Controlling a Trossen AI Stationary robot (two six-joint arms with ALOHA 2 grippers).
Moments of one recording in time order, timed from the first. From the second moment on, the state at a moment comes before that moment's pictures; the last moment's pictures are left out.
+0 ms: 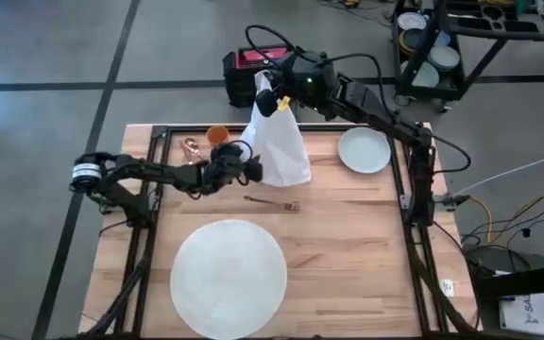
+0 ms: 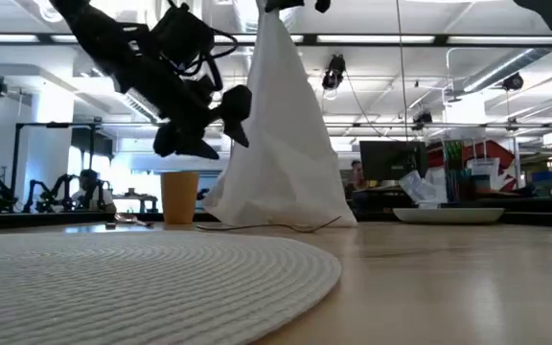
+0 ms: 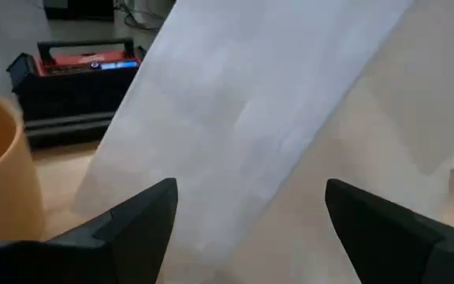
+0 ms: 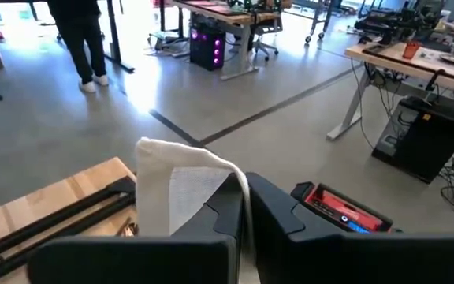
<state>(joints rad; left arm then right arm) 0.21 1.49 0.75 0.26 -0.66 -0.66 -0.33 1.94 2.36 -0.67 0.42 0.05</state>
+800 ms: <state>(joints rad) 0.17 1.58 0.85 0.07 -0.66 -0.78 -0.33 1.94 2.36 -0.66 0.42 0.04</state>
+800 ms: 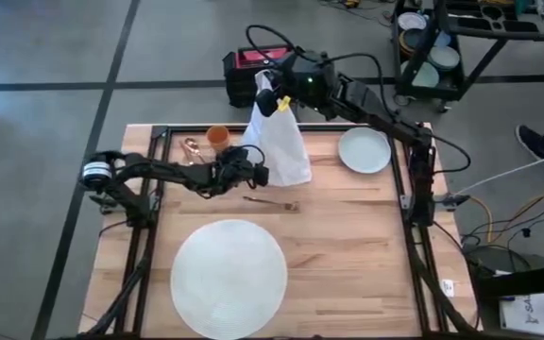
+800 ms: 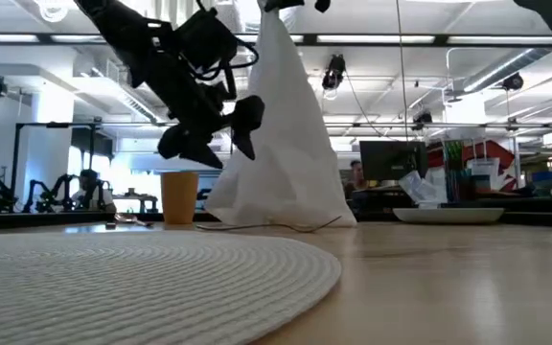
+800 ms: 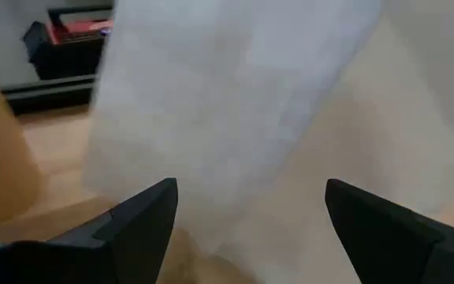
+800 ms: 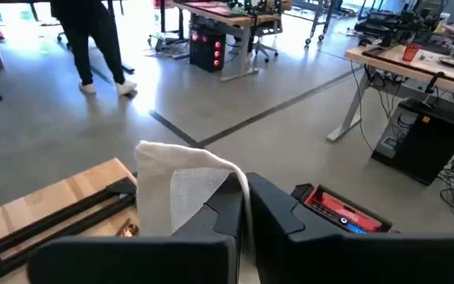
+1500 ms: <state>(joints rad) 0.13 1.59 0.89 0.13 -0.82 -0.80 -0.33 1.94 2.36 -0.65 0.41 0.04</state>
